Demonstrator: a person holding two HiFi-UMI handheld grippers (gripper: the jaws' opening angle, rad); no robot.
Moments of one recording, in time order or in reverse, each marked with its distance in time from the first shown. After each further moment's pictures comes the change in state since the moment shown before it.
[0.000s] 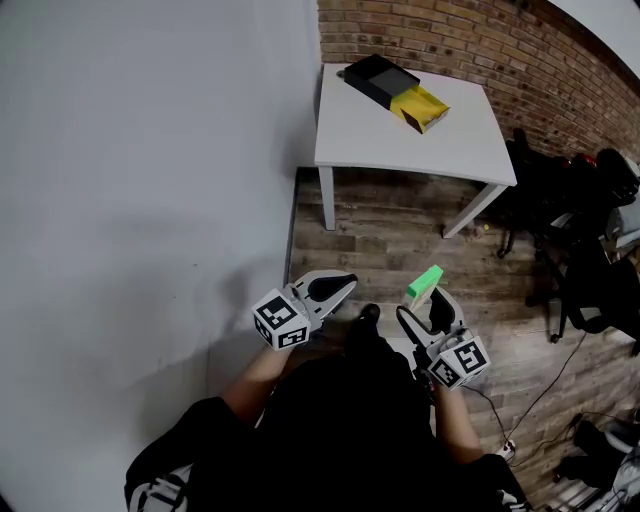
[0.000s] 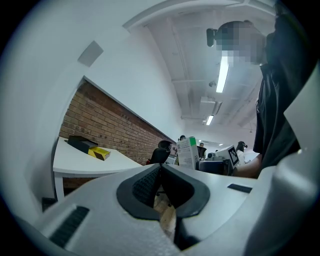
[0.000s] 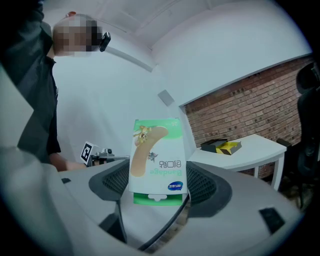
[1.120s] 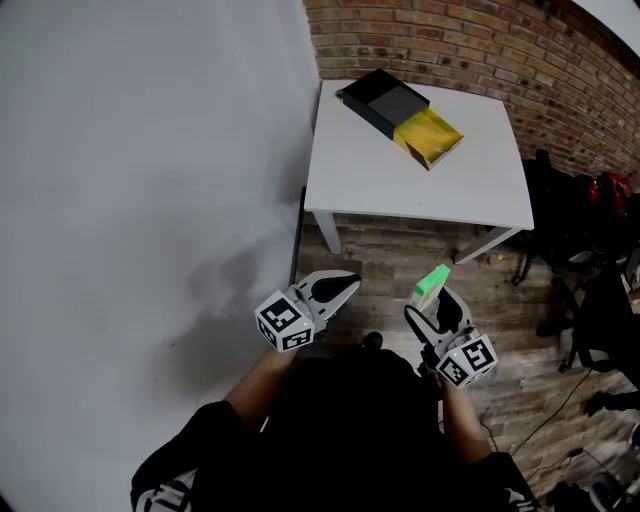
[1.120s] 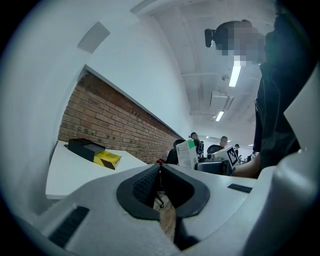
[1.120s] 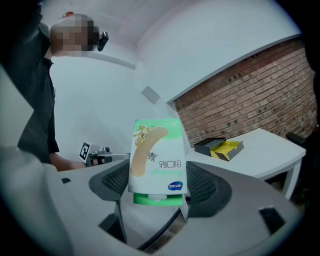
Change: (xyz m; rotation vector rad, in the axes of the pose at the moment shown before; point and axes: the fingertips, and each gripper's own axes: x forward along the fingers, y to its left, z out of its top) left arm 0.139 0.156 0.045 -0.003 0.048 0.068; right arm 0.113 -0.187 0.044 0.076 0.024 0.040
